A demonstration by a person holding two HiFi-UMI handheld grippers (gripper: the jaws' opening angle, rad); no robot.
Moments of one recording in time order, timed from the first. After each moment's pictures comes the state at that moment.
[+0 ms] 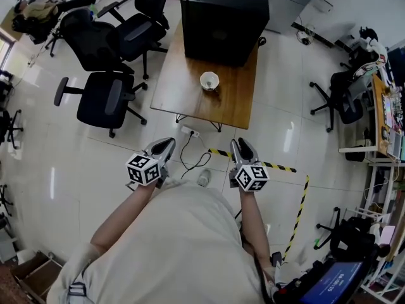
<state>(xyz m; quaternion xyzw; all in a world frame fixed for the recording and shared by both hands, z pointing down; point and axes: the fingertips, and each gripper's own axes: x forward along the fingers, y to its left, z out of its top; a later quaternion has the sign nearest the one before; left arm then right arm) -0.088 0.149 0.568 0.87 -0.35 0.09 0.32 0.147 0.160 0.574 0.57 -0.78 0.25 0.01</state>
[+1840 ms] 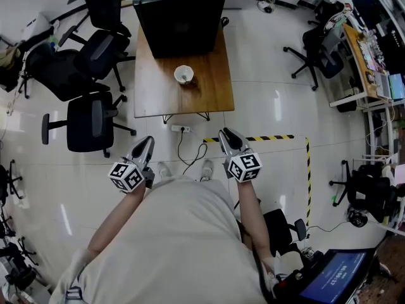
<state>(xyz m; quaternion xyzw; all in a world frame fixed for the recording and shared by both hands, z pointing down) -0.134 0.120 0.542 0.90 -0.31 0.03 0.30 0.118 0.180 0.561 0.60 -0.77 0.21 0.03</state>
